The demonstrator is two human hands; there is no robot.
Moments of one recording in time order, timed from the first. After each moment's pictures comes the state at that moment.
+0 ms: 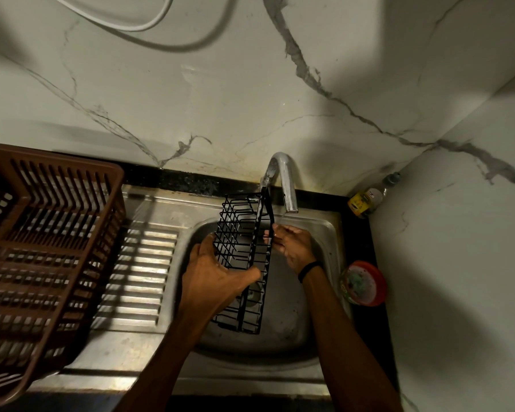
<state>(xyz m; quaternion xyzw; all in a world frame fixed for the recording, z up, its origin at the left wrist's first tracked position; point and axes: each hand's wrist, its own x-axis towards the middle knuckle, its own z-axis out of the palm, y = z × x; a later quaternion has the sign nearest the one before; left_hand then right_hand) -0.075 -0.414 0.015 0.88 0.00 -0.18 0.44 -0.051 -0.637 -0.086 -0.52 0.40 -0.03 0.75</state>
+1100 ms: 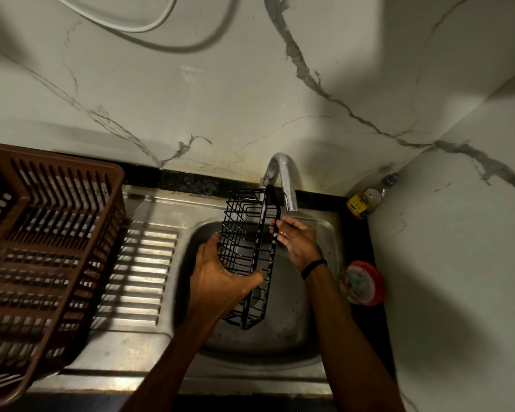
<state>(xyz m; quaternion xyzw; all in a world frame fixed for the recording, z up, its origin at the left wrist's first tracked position) -0.082 -0.419 -0.010 0.87 -0.05 -0.12 0.48 -0.053 -0.645 -0.072 -0.51 0.36 -0.07 0.78</state>
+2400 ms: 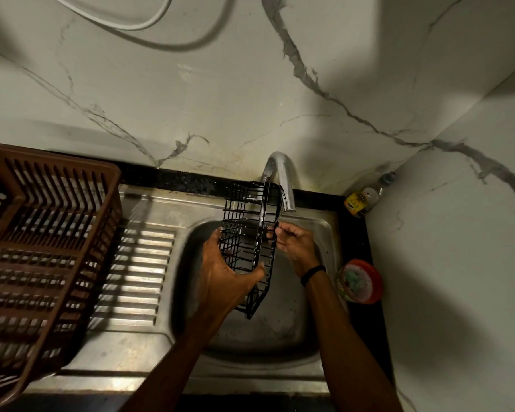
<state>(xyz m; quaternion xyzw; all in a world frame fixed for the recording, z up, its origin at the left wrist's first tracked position) -0.086 -0.440 -0.025 0.84 -0.04 -0.09 0.54 -0.070 -0.642 -0.076 -0.63 0.34 -0.04 0.70</state>
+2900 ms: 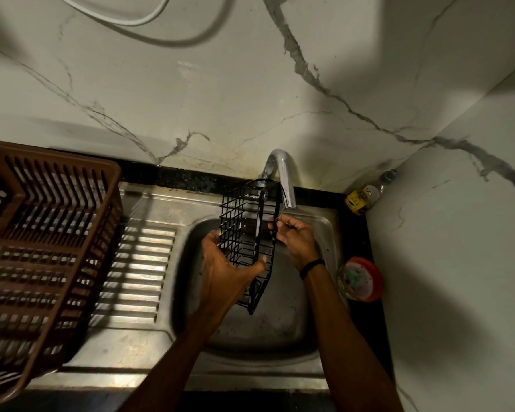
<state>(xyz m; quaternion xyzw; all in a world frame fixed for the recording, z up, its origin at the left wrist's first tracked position) -0.083 -0.445 -0.025 0.84 0.02 -0.08 0.53 -0.058 -0.641 -0.076 -0.61 0.35 -0.06 0.71</state>
